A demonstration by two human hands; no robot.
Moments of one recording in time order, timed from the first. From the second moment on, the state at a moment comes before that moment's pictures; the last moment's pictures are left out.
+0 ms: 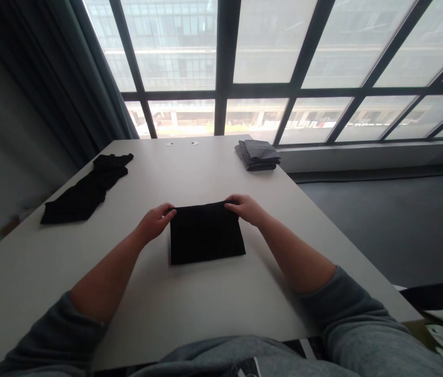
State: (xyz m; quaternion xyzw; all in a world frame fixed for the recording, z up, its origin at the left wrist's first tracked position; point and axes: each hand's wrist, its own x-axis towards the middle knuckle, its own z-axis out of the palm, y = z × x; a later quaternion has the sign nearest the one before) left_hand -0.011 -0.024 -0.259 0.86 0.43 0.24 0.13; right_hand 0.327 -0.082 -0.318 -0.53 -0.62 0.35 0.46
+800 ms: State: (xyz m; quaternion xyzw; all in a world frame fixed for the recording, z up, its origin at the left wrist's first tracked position) left_hand 0.062 -0.048 -0.281 0.86 0.47 0.15 -0.09; right_hand 0.280 -0.085 -0.316 -0.65 -0.69 0.00 0.32
